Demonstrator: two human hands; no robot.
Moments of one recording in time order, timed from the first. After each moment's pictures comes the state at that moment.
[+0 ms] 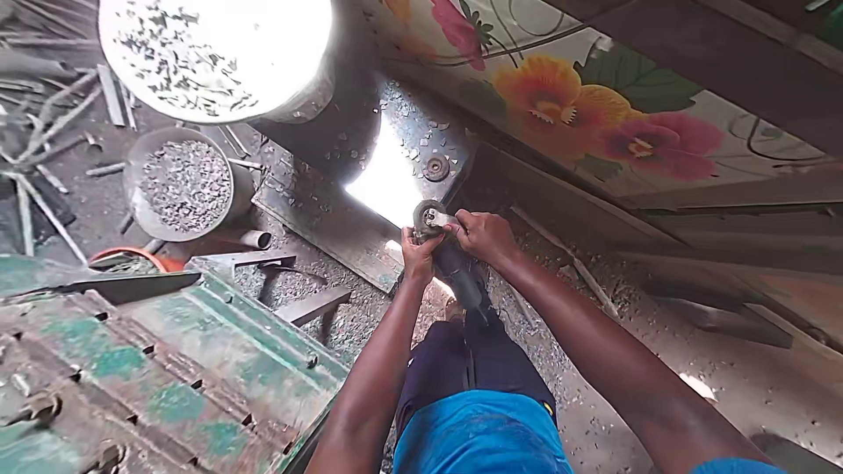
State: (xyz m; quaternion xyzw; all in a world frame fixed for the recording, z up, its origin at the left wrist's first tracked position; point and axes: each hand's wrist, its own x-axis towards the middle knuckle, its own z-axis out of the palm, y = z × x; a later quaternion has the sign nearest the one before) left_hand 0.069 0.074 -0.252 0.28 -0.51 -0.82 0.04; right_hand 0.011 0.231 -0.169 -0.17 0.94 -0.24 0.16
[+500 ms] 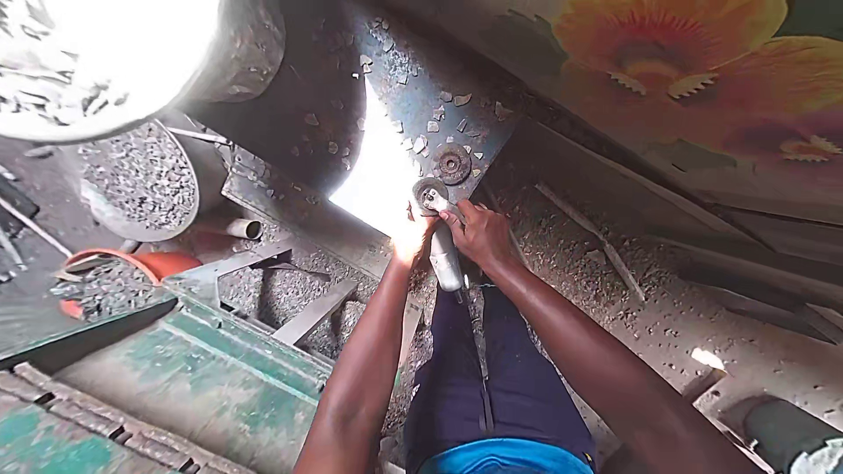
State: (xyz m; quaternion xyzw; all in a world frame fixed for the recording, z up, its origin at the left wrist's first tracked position) left_hand -0.050 -0.001 -0.350 0.26 -0.66 -0.70 -0.11; right_hand -0.068 0.155 -0.304 -0.03 0.95 -0.29 0.12
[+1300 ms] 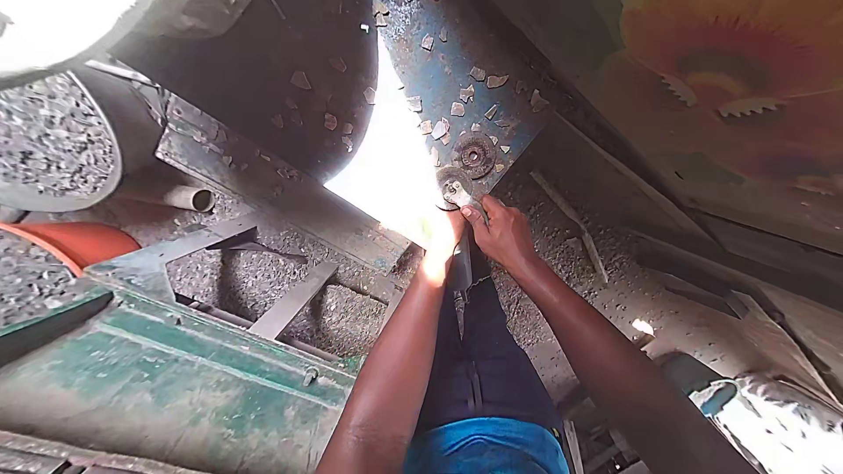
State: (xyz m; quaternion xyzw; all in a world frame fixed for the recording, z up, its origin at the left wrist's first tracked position) left_hand -0.065 0.019 -0.347 0.30 -0.79 -0.46 -0.25; right_hand -0.087 0.138 -0.292 0.00 0.93 -0.24 0.27
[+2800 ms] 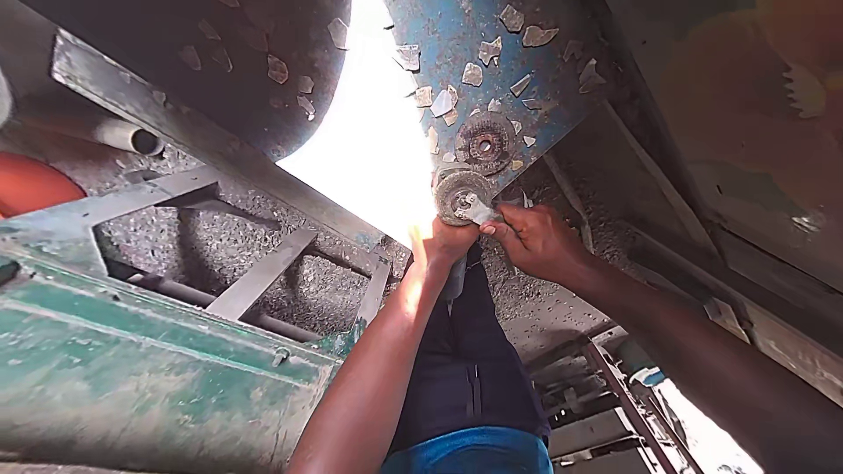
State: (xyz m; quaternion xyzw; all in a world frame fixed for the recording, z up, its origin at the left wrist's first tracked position) left_hand -0.062 0.029 -0.368 0.26 -0.87 -0.39 -0.15; right_hand -0.135 0.189 -0.317 -0.20 0.84 -0.33 0.38
